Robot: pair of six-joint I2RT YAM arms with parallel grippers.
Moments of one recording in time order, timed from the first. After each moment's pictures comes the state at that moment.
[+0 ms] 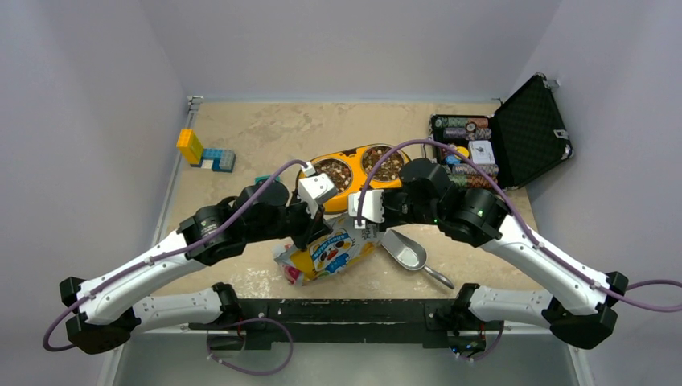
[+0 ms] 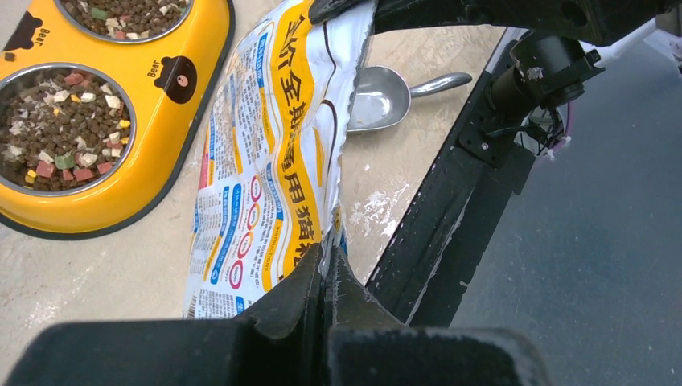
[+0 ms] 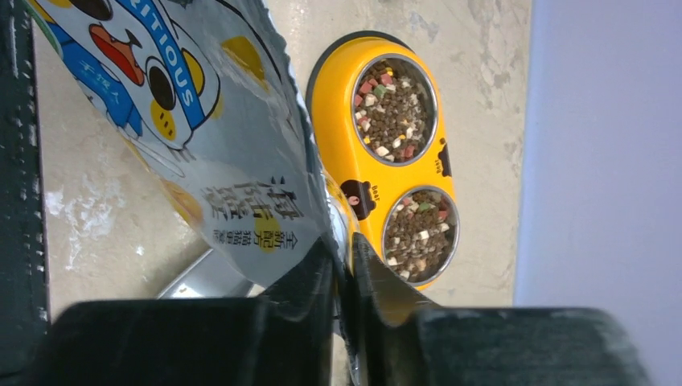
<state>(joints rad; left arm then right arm) -1.05 0.96 1.15 -0.69 0.08 -0.18 0.94 1.09 1.30 -0.84 -0.10 -0.80</state>
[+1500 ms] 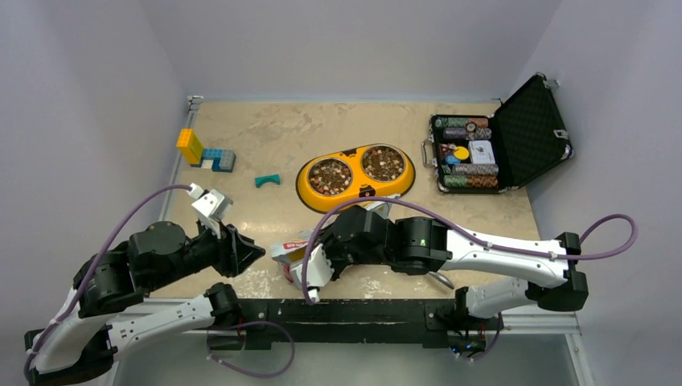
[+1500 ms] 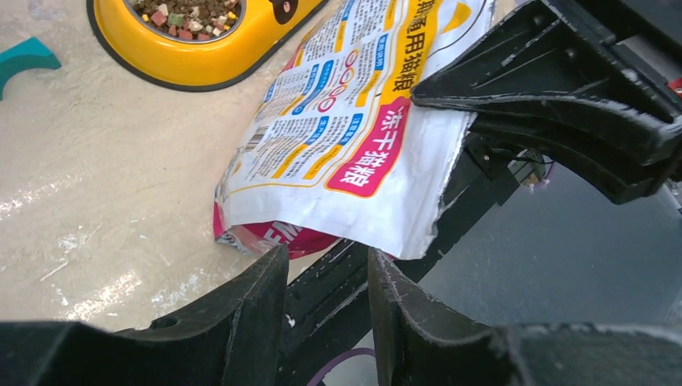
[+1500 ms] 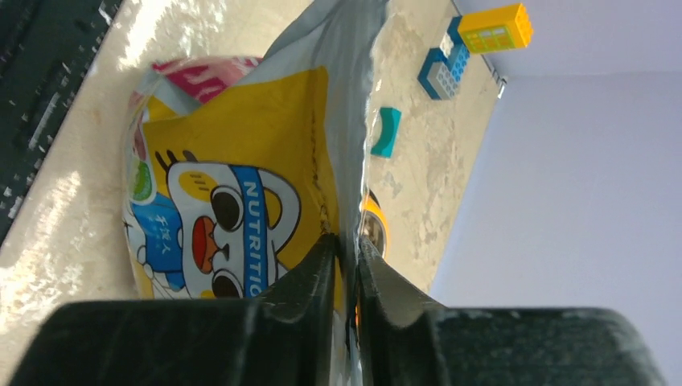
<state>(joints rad) -1.05 0.50 1.18 -1.12 -0.16 -0.49 1.40 1.31 1.35 -0.64 0.14 -0.99</state>
